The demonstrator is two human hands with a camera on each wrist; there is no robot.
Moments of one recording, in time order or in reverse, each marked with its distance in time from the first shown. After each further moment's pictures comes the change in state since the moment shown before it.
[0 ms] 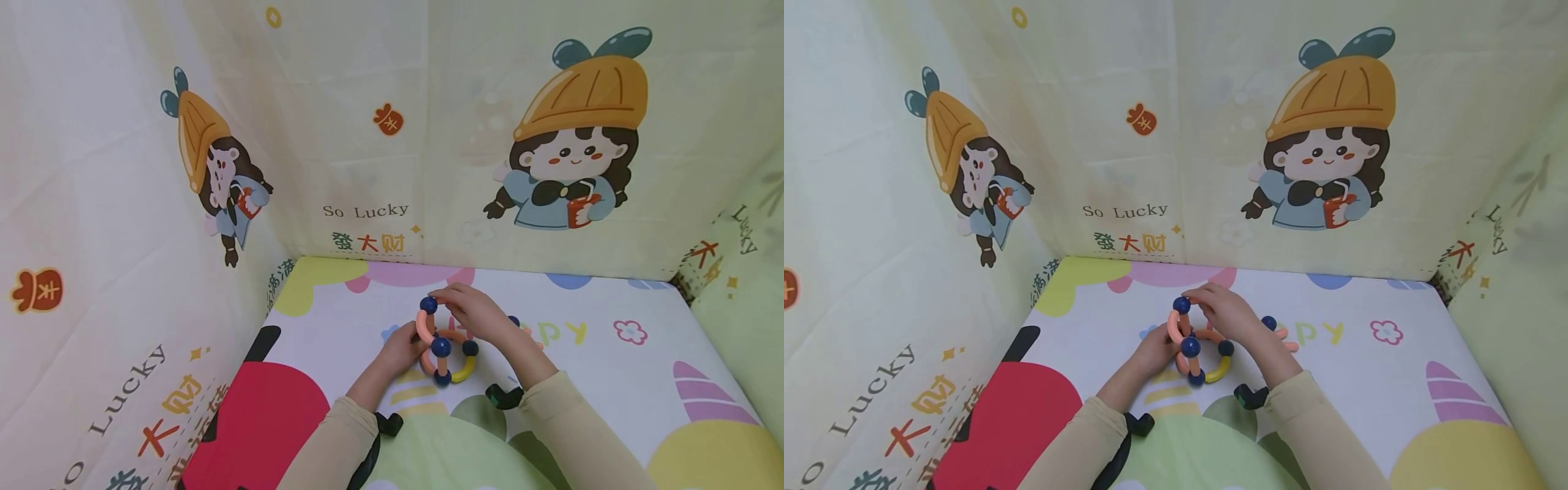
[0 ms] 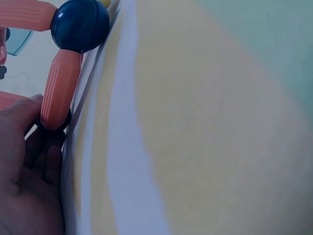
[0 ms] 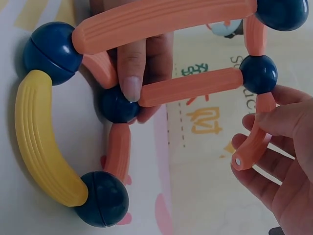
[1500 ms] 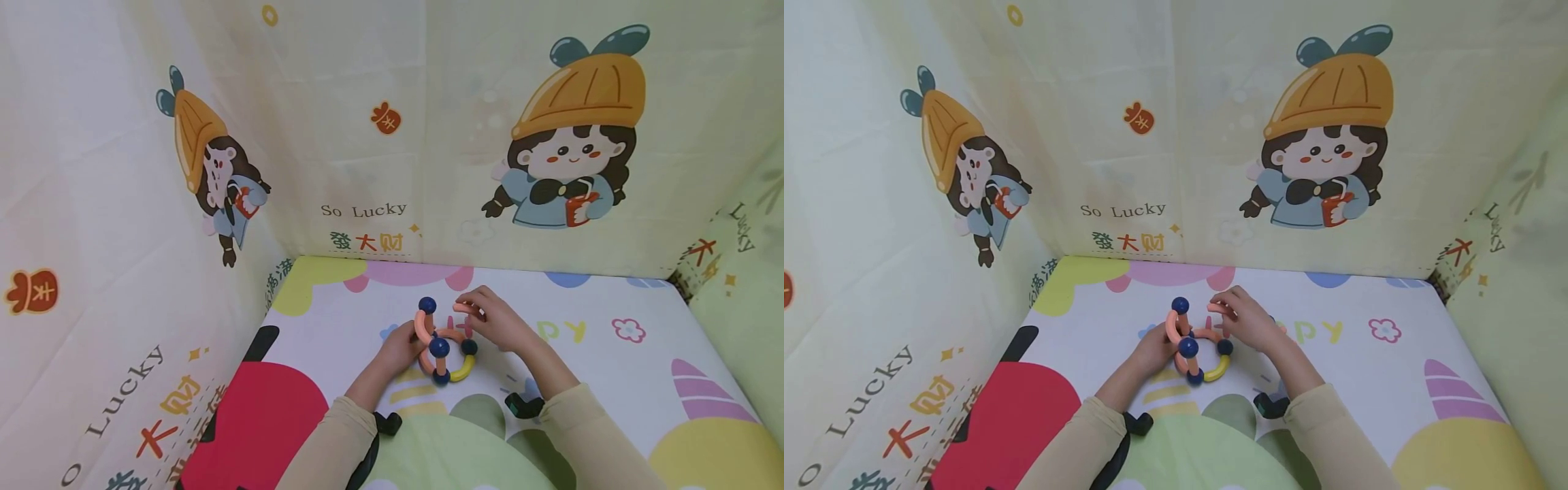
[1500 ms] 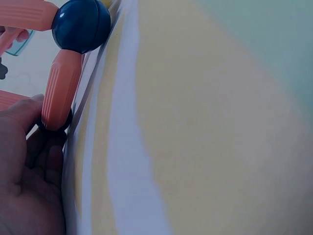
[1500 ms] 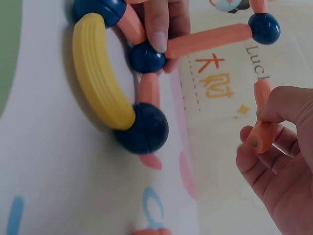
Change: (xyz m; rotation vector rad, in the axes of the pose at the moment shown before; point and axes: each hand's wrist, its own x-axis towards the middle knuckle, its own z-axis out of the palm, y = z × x) left_hand 0.000 0.000 0.000 0.022 0.014 0.060; right_hand -0.030 0.034 0.002 0.155 0.017 0.200
